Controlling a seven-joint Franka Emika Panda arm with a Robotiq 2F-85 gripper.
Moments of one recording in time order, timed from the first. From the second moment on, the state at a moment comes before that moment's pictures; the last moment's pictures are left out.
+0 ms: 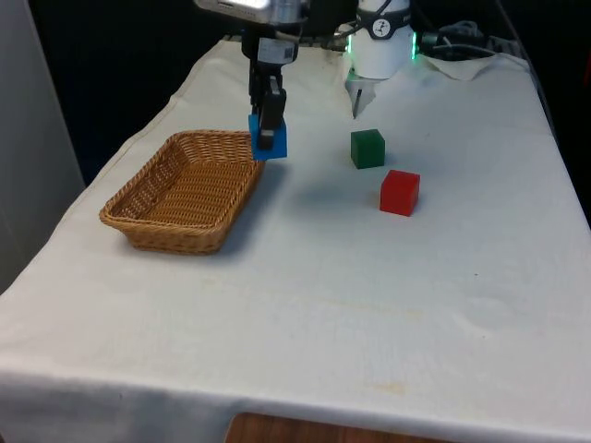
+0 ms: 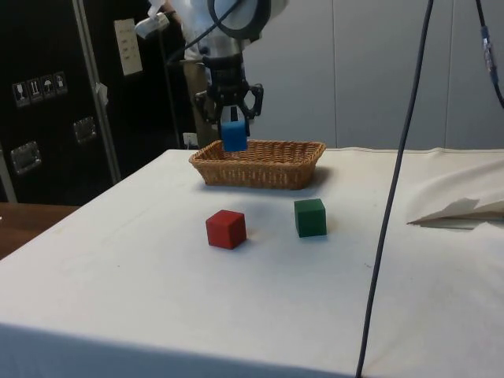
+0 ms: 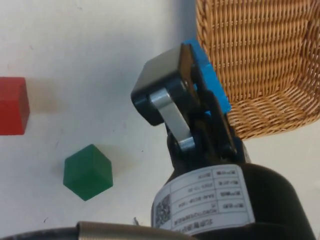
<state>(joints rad) 0.03 0.31 -0.24 -2.07 -0.16 2.45 1.10</state>
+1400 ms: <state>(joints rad) -0.01 0.42 -0.39 -2.01 0.03 2.50 0.75</state>
